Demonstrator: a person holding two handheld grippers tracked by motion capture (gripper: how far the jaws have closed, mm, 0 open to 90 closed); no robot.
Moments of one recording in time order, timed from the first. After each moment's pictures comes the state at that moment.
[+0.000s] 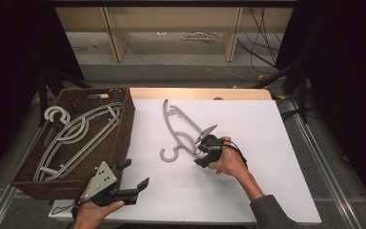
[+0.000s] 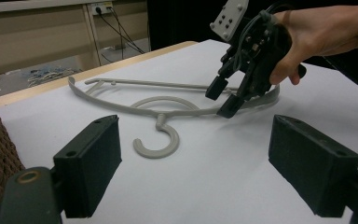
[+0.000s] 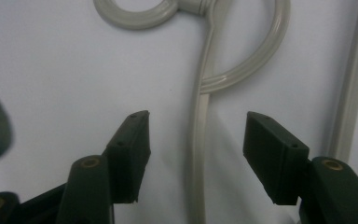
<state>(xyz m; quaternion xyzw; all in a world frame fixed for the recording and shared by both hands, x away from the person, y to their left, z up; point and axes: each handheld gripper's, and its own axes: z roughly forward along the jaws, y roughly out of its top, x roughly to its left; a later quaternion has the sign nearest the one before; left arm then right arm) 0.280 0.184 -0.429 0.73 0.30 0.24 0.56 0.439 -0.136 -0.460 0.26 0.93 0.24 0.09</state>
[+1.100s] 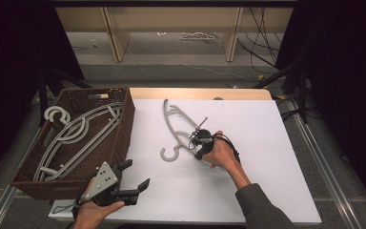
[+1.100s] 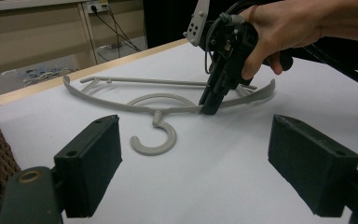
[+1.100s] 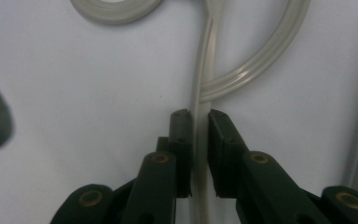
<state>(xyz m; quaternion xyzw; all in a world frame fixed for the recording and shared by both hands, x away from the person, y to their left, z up) 0.280 0.182 -0.431 0.74 0.30 0.24 0.56 0.463 -0.117 -0.462 0.30 0.94 0.17 0.04</state>
